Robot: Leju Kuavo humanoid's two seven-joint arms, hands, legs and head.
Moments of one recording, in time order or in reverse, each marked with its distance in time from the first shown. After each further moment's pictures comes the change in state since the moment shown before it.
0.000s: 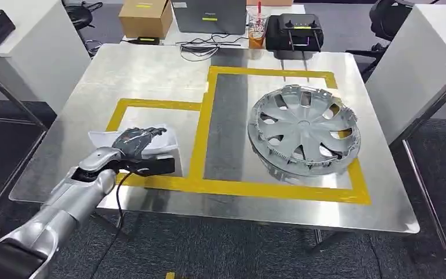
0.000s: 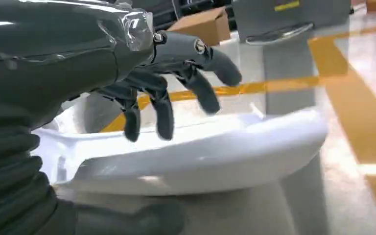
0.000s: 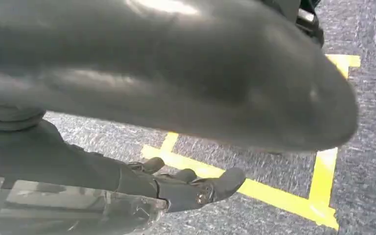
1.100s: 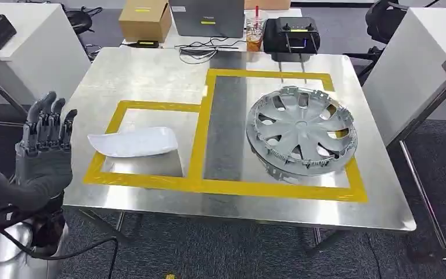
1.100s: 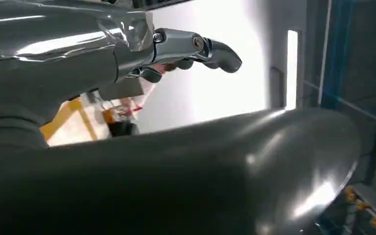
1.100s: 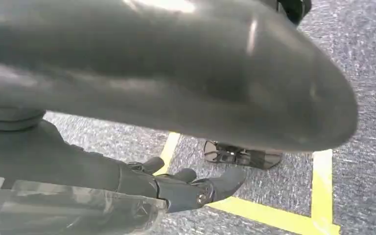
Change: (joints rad) left arm 0.625 -0.142 0.602 -1.091 1.178 -0.402 -0.257; right arm 0.044 0.098 -0.057 -0.116 -0.086 0.069 0.018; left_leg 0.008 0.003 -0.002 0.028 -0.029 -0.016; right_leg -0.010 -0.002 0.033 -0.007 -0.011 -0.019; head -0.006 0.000
